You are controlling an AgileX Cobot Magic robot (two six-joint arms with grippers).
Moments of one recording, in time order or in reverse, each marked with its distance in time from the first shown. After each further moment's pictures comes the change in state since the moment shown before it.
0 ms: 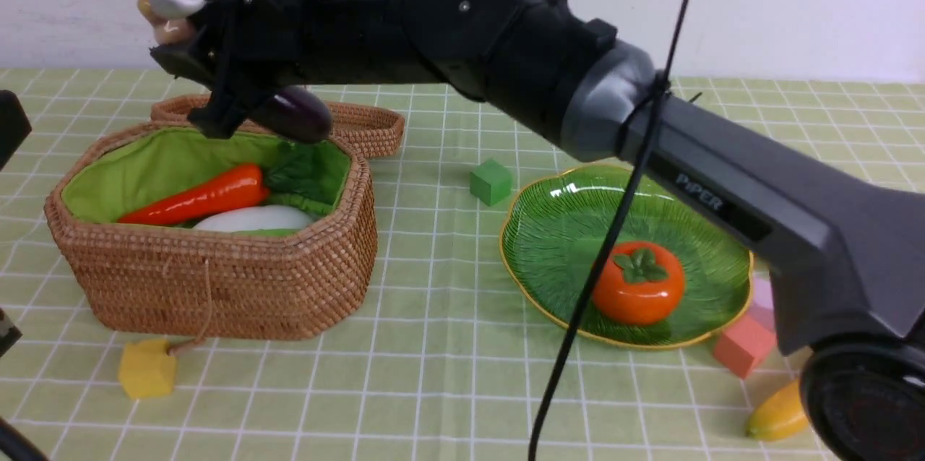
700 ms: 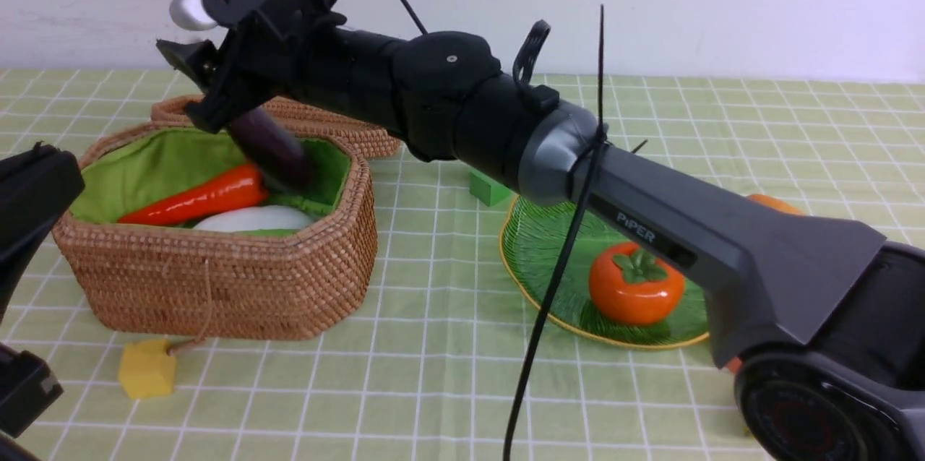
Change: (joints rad) right arm 0.000 0.099 -0.008 0.505 -0.200 -0.435; left arm 0.000 0.000 0.038 -0.002 0.068 0.000
